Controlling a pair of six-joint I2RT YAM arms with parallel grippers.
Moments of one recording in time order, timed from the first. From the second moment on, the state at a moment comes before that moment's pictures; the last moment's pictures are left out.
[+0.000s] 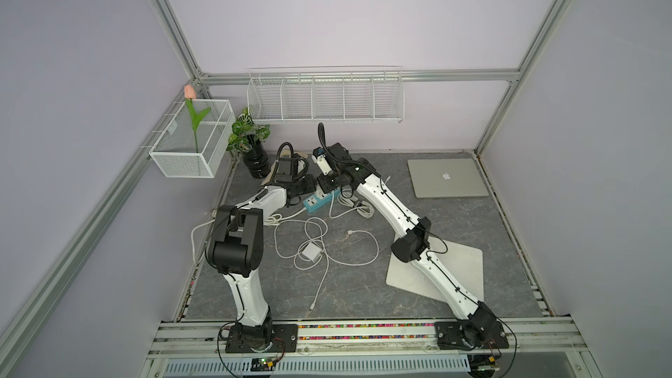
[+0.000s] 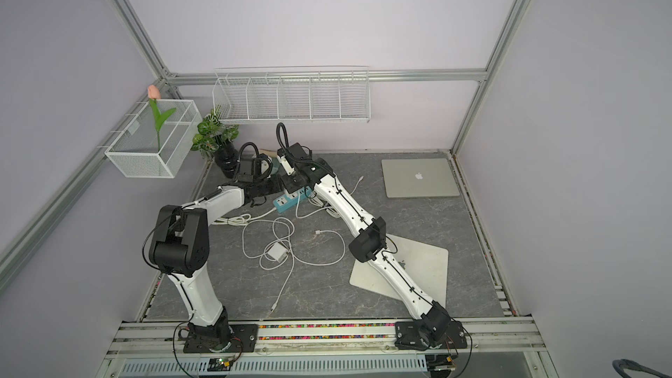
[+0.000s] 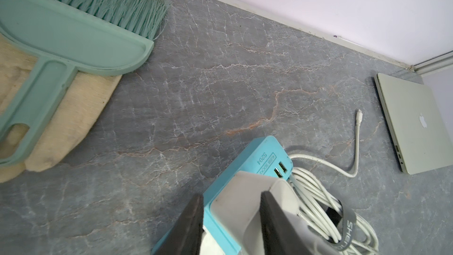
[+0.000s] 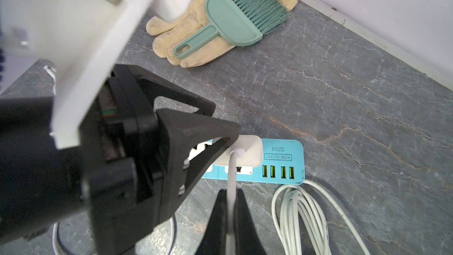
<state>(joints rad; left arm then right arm) -0.22 1.90 1.27 -0.11 0.24 -0.34 0.78 2.80 3.12 -1.14 -0.04 0.08</state>
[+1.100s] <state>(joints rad) -0.28 1.97 1.24 -0.18 0.13 -0.28 0.78 2.65 3.12 -1.10 -0.06 0.02</state>
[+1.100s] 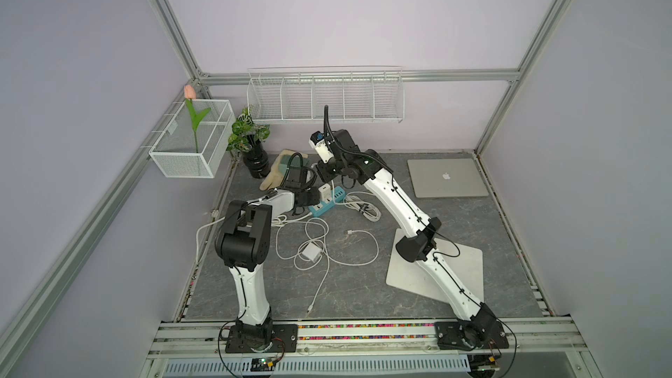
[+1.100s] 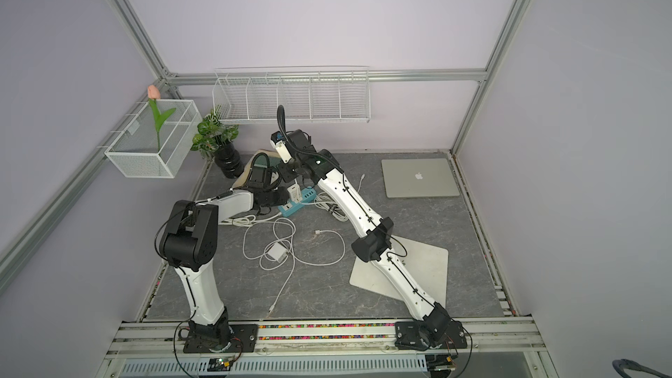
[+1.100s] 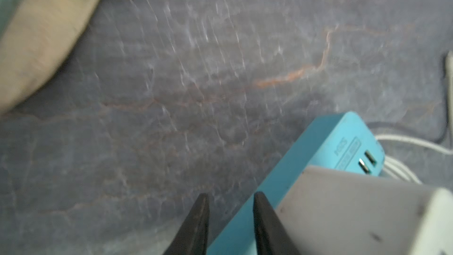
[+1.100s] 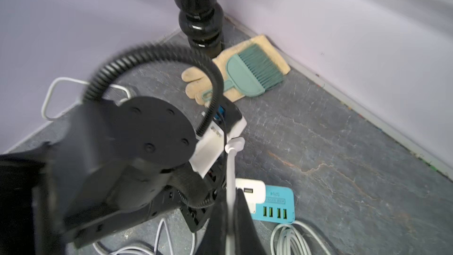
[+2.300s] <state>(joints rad) -0.28 1.96 1.19 -0.17 0.09 -0.29 0.59 2.15 2.41 -1.21 0.08 -0.17</state>
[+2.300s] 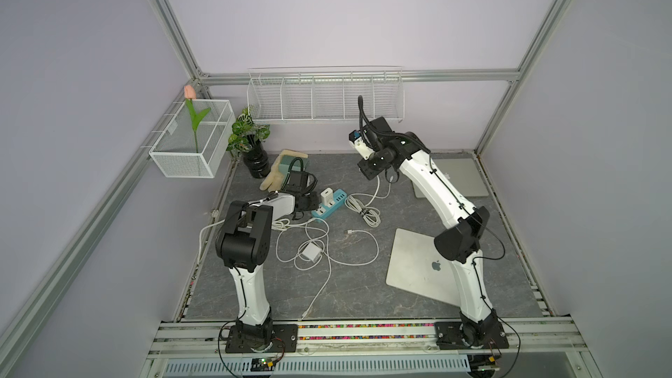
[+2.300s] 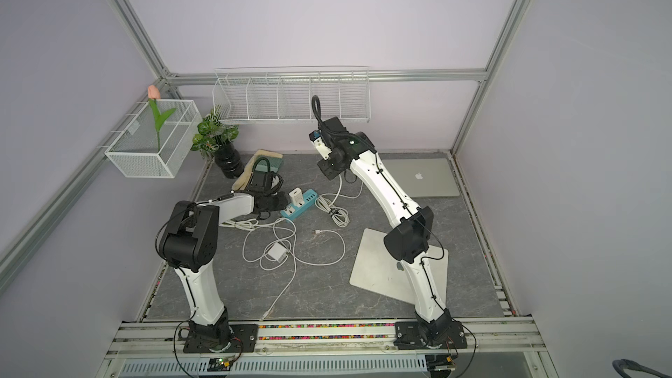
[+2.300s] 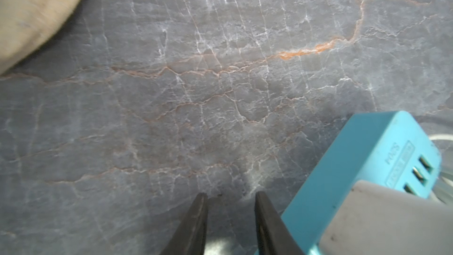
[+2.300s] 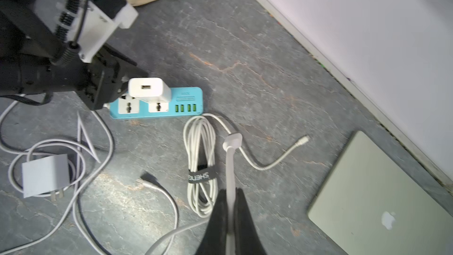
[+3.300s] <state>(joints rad) -0.34 1.59 0.93 0.08 0.13 -0.24 0.36 1.79 1.02 -0.02 -0.19 0.08</state>
